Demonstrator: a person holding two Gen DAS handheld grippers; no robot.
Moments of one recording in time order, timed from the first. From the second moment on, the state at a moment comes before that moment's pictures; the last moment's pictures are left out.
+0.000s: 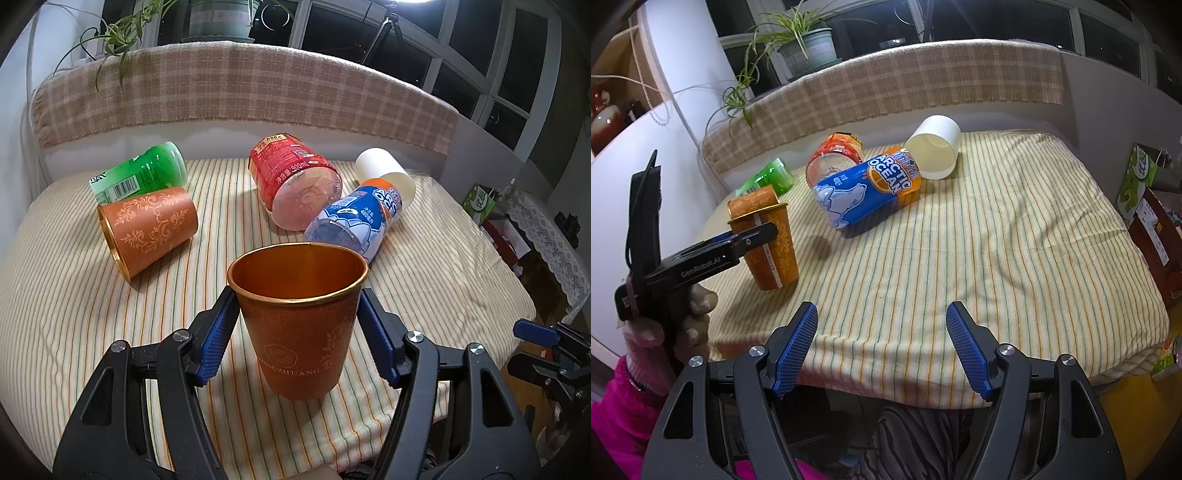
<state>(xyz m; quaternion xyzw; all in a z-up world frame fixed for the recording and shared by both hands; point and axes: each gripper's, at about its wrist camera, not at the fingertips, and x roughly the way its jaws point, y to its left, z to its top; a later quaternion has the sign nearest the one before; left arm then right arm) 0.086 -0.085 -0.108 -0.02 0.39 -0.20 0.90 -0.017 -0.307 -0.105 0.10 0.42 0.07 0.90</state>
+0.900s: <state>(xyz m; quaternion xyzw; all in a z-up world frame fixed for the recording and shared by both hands) 0.055 -0.090 -0.111 0.00 0.40 -0.24 0.88 -0.025 -0.303 -0.096 0.09 0.41 0.07 0.91</state>
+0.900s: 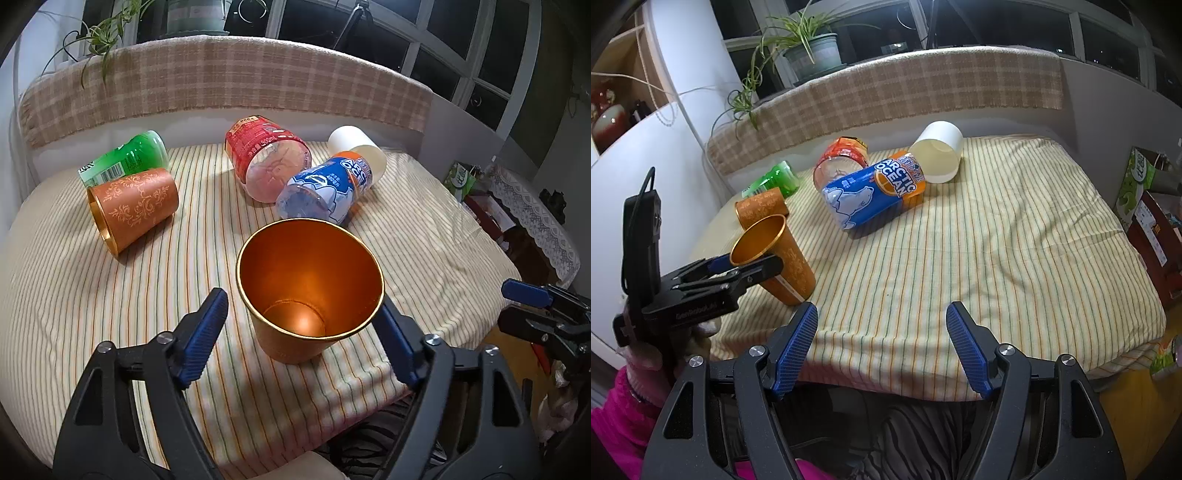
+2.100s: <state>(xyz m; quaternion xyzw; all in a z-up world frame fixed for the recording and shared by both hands) -0.044 -0.008 -0.018 -0.01 0.17 -0.09 0.98 -0.036 -0.270 -0.040 0.00 0.24 -0.01 0.97</state>
